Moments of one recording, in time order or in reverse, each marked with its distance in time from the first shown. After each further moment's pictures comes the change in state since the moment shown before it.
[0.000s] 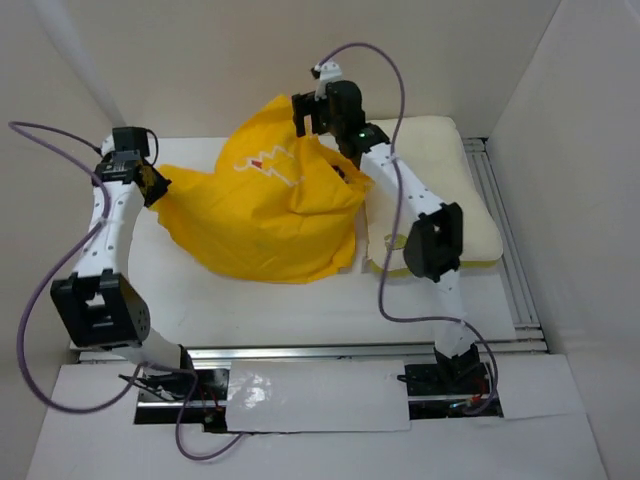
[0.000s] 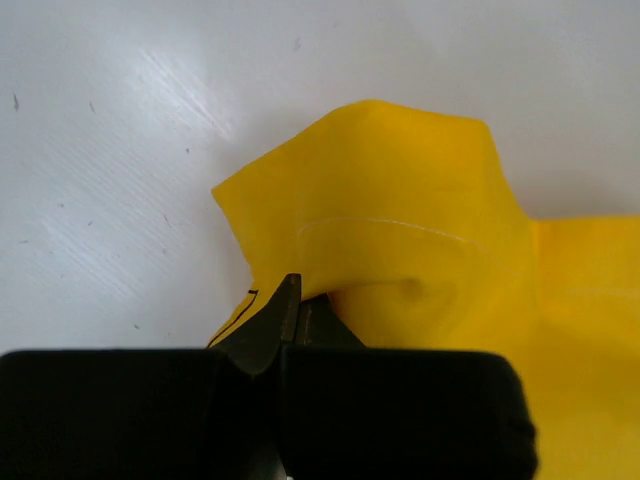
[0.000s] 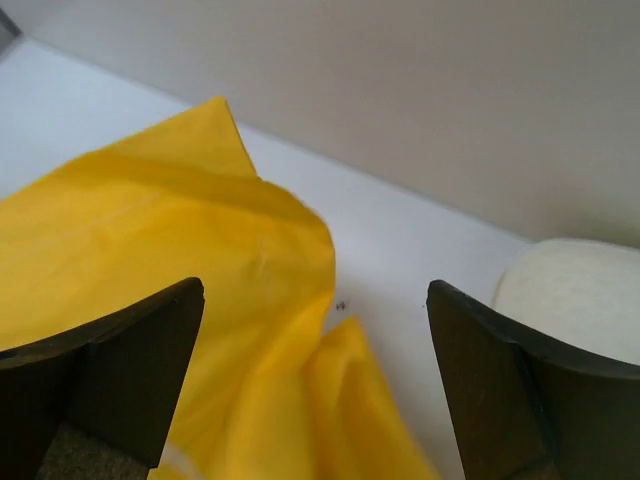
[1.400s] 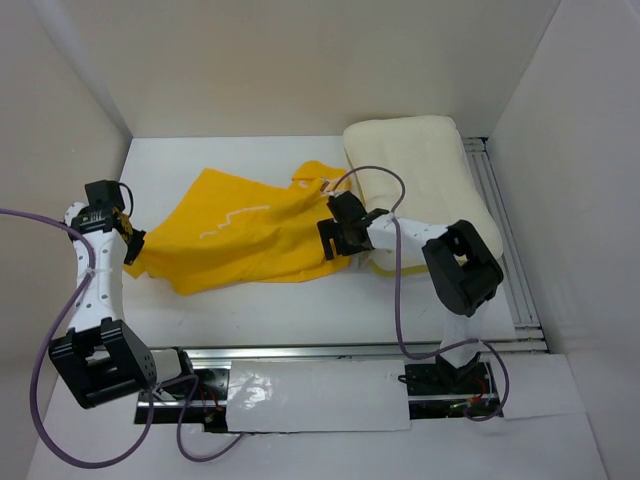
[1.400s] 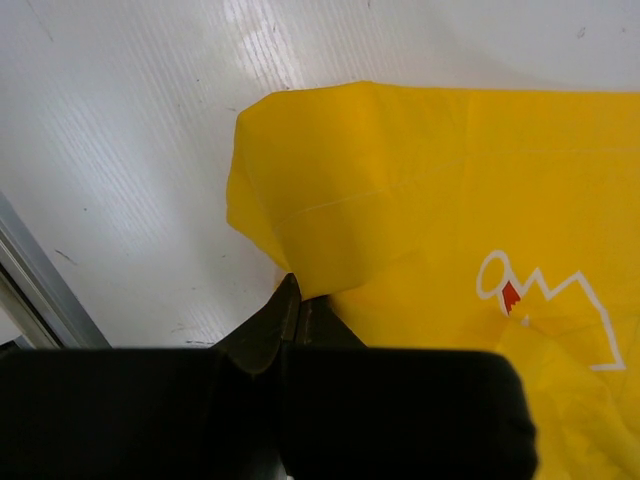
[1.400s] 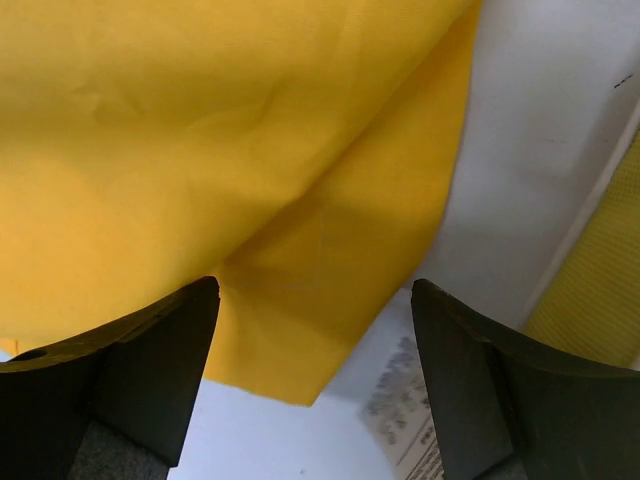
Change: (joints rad) left arm 0.214 -0.235 -0.383 -0.127 -0.053 -0.201; right arm 0.117 -0.293 -1.001 -0.138 0.078 0.266
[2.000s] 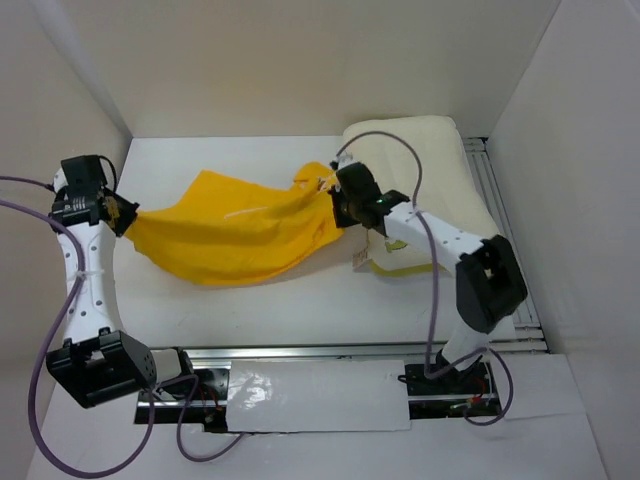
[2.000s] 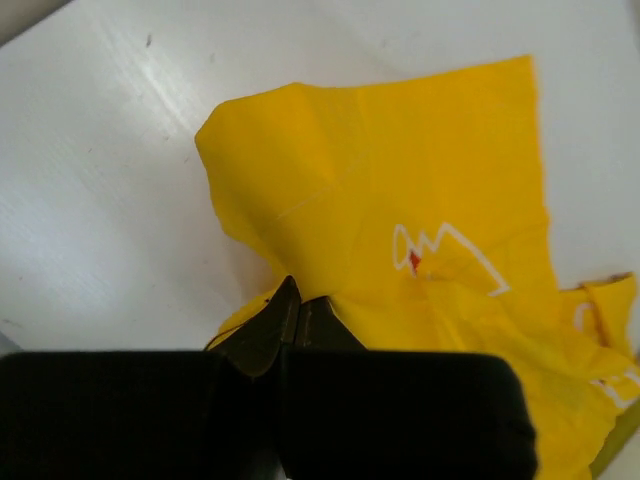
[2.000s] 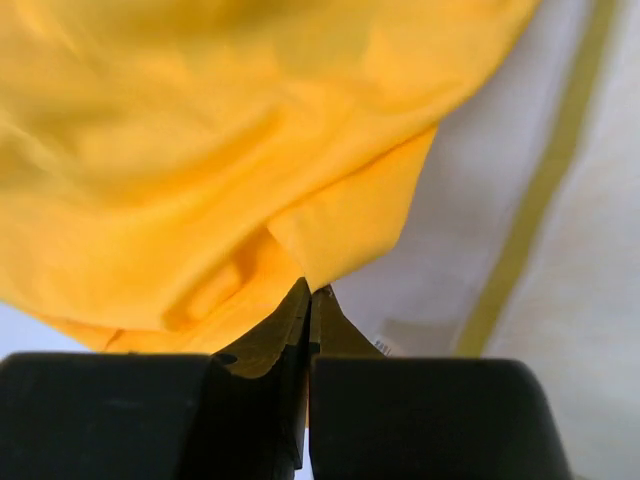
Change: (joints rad) left arm 0.000 0.001 0.171 0.013 0.152 0.135; right arm -0.024 -0.095 0.069 0.000 -0.042 -0.044
